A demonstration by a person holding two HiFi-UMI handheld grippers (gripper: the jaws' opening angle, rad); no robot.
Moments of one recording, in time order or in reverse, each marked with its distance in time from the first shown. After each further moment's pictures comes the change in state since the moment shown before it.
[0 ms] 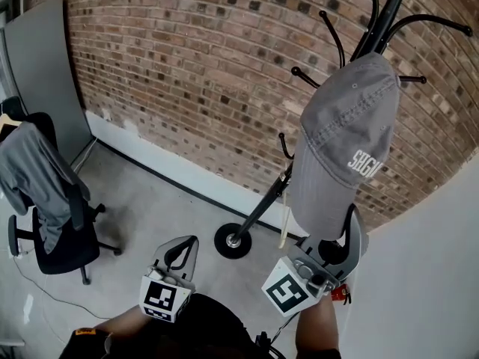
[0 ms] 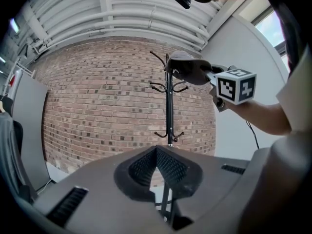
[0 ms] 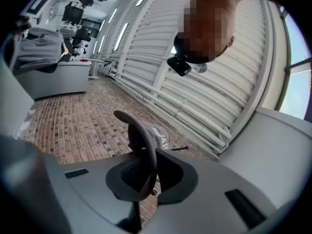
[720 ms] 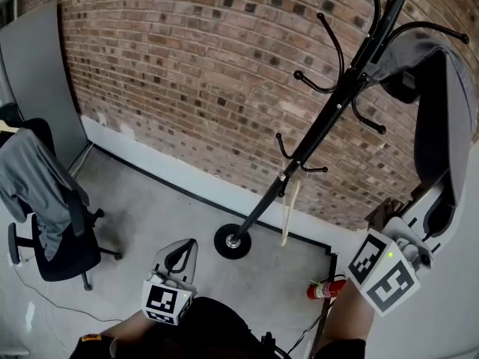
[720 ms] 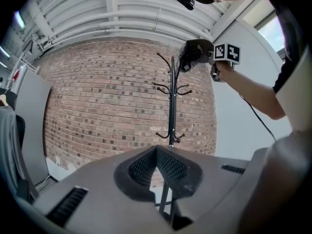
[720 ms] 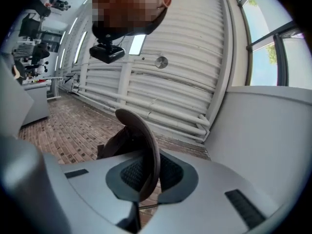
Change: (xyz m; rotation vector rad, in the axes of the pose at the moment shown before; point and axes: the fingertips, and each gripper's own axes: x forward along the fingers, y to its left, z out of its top) left arm -0.009 0.011 -0.002 -0.046 -0.004 0.017; right arm 0.085 -0.149 0.017 0.363 -0.031 -0.243
